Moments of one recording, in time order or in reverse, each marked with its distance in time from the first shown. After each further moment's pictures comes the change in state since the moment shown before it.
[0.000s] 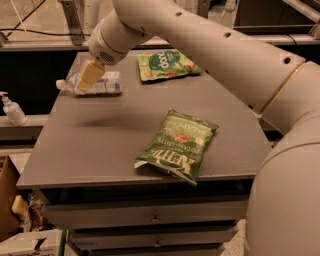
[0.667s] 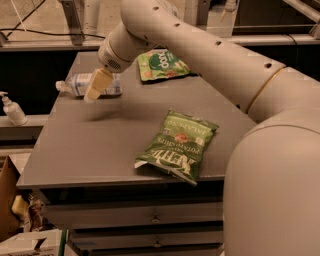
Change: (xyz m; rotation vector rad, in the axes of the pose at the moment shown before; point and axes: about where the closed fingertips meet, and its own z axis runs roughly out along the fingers) arm 0.039 -0.007 0.028 -0.055 0.031 0.072
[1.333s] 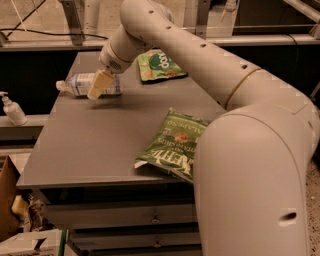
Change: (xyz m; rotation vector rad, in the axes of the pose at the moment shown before) arm 0.019 -0.019 0.029 -0.055 0.030 0.011
